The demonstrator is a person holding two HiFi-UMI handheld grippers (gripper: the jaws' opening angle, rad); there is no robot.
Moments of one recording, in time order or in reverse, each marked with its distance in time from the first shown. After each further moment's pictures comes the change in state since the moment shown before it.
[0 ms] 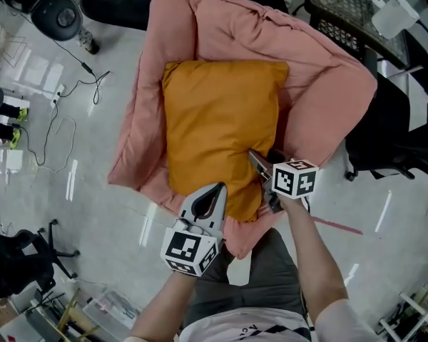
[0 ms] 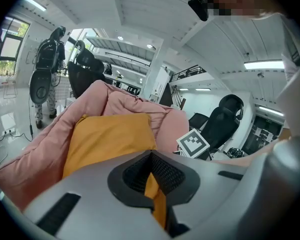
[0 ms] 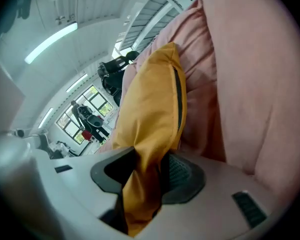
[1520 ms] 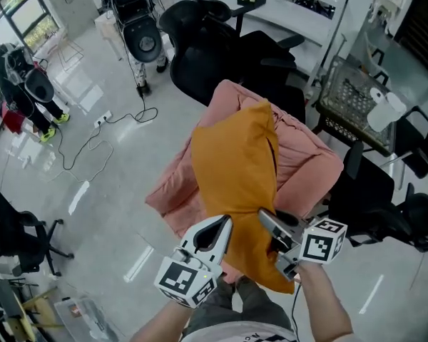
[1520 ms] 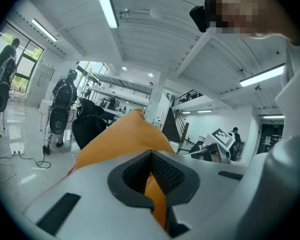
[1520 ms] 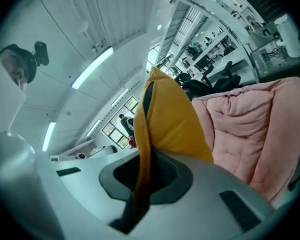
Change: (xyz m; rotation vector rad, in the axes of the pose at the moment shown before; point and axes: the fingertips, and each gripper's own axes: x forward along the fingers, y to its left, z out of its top) left arm -0.150 -0.105 0.221 0.017 -0.297 0.082; right arm -0.232 0.266 0.143 -0.036 -0.029 0.465
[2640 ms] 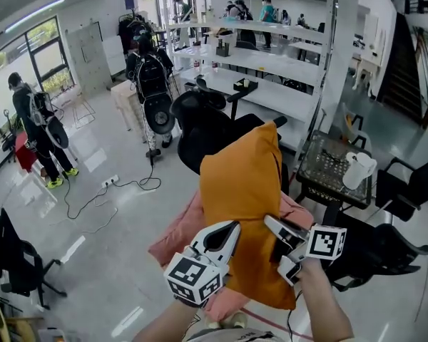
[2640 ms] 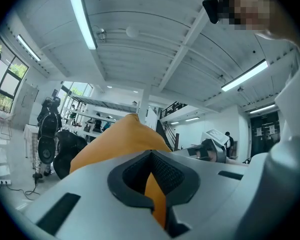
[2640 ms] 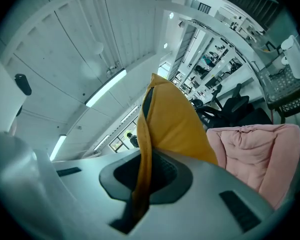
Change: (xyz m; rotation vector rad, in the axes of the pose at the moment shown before) left arm 0.011 -0.102 0.147 0.161 -0.184 -0.115; right arm -0.085 0.108 0.142 0.007 -0.197 0.133
